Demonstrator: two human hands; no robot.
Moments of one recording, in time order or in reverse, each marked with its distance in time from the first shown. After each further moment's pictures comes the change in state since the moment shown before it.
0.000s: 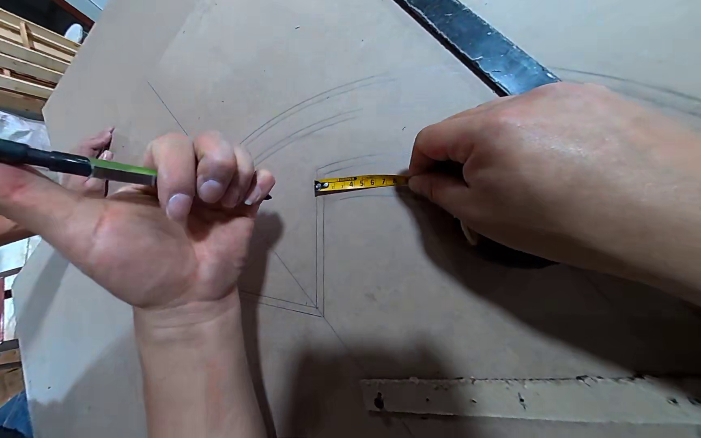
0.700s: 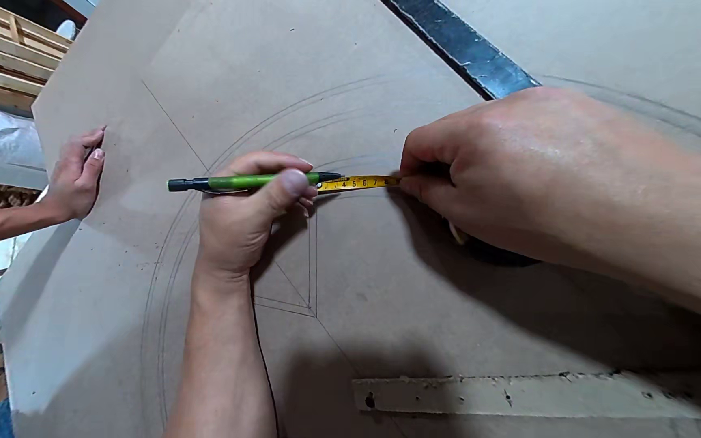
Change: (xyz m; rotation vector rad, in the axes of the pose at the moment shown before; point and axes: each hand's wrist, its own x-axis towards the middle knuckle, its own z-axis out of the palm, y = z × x) left_hand -0.003 -0.047 -0.034 0.558 -0.247 -0.032; right_hand 0.001 -0.002 -0.004 0.016 -0.041 0.028
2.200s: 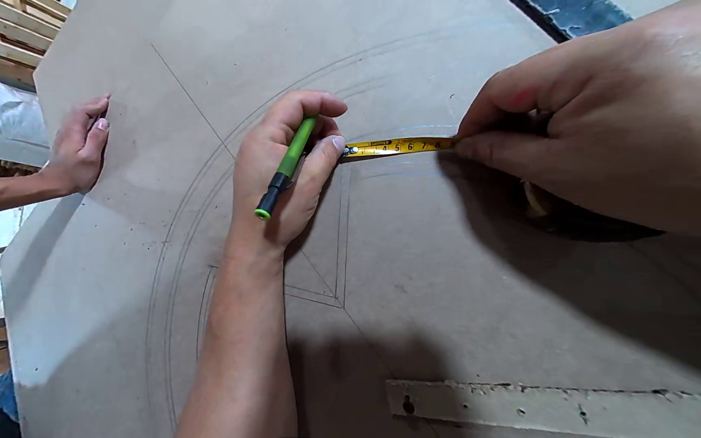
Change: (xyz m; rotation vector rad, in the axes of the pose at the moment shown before) left_hand 0.016 -0.005 0.005 0.512 0.091 0.047; right_hand 0.011 0.027 0.018 0.102 0.130 -0.074
